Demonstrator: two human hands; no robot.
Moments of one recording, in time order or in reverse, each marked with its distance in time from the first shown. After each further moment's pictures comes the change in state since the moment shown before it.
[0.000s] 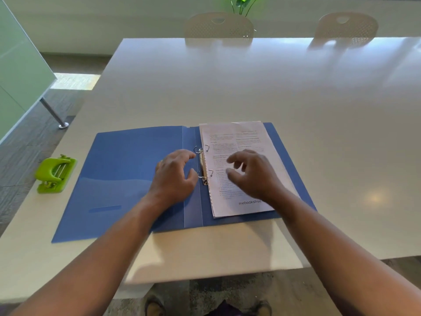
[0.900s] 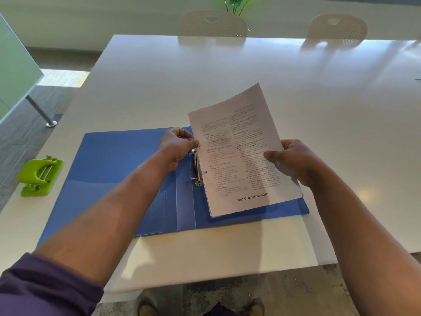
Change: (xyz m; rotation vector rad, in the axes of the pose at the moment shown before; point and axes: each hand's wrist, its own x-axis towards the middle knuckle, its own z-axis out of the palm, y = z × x) left_hand 0.092 0.020 0.003 -0.685 0.023 -0.518; right_hand 0.012 0.044 -0.081 0.595 -0.110 0.617
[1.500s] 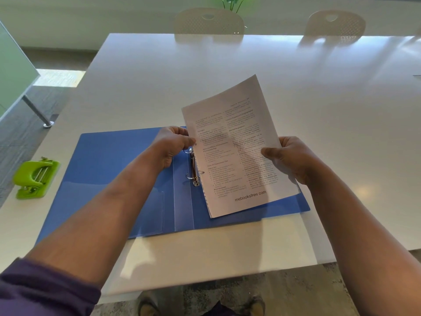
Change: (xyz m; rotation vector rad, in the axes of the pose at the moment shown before) left_hand 0.002 0.011 -0.007 0.027 -0.111 -0.034; right_hand 0.003 0.002 0.002 0.066 0.006 -0.043
